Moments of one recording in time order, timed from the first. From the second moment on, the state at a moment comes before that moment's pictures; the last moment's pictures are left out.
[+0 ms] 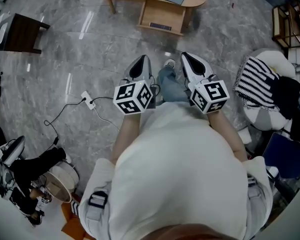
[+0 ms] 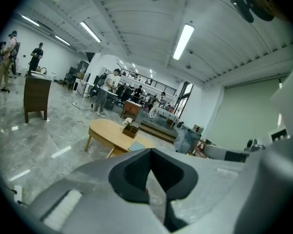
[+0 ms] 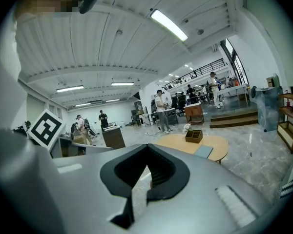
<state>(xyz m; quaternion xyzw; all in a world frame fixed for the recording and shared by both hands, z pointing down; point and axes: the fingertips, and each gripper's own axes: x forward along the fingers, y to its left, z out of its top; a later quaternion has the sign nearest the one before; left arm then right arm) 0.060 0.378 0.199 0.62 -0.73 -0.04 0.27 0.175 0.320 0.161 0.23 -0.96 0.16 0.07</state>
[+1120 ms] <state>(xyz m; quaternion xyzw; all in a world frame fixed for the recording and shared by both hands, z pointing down) -0.092 0.157 0.199 0.61 -0.73 -0.03 0.29 0.042 0.088 0.178 0.24 -0.95 0.19 0.07</state>
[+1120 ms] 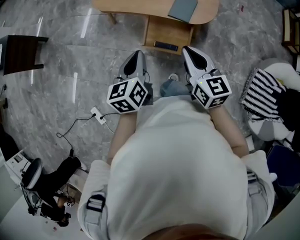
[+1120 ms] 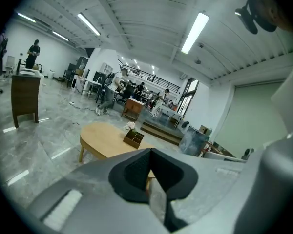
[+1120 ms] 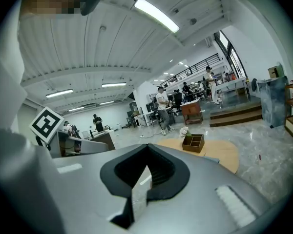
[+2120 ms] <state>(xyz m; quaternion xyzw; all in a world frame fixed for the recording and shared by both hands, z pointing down) -0.152 0.073 0.302 0.61 -0.71 0.06 0.35 0.060 0.002 0.268 0.34 -0.90 0.24 0.12</state>
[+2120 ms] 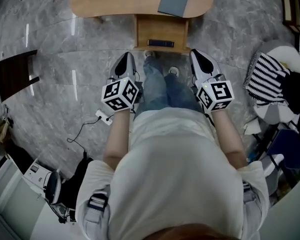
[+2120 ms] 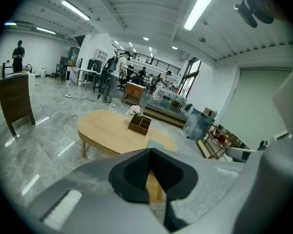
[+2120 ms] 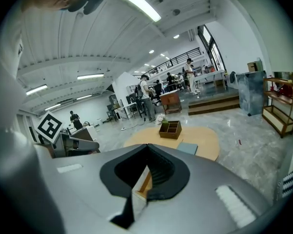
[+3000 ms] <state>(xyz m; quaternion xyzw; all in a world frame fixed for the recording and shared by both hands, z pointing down) -0.202 0.042 0.562 0.62 -0.63 0.20 0.42 0.081 -0.033 0.519 0.41 -0.83 0.29 0.25</state>
